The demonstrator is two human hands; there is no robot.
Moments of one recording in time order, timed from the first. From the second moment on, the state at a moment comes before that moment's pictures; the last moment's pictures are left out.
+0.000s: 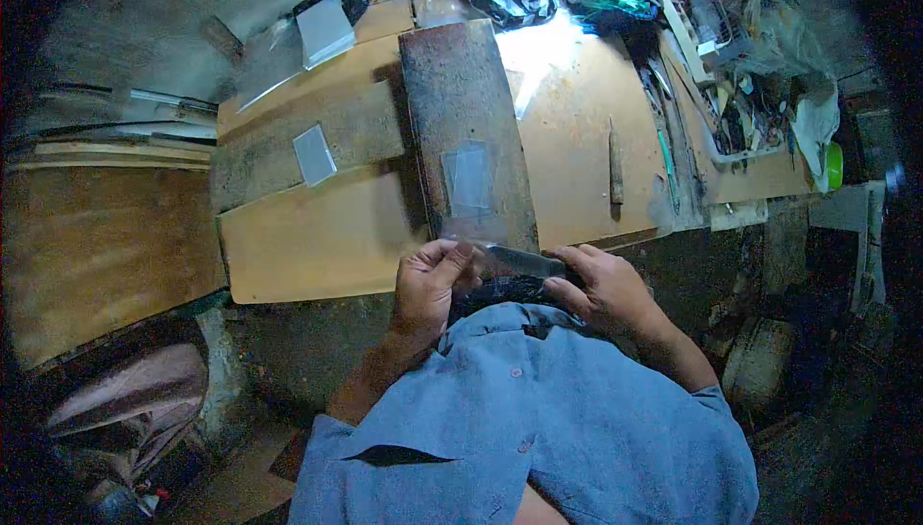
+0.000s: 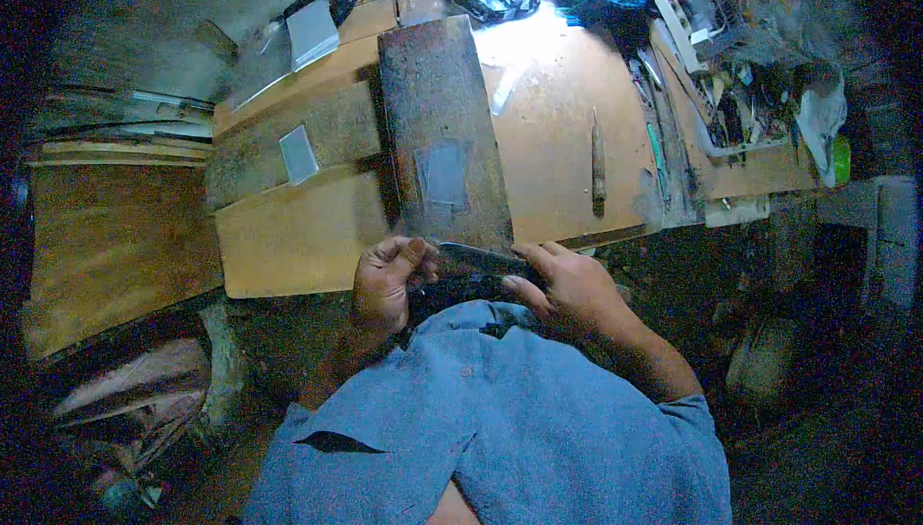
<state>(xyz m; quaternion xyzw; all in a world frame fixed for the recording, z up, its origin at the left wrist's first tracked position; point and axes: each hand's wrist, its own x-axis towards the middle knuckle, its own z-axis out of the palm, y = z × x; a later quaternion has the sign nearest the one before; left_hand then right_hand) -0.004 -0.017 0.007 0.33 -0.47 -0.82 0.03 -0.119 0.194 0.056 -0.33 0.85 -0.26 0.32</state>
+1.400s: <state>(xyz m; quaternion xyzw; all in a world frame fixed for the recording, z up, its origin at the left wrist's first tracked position) -0.003 -0.009 0.012 0.27 -0.50 -0.82 -0.02 -0.133 0.158 0.031 -0.09 0.63 -0.62 0.45</state>
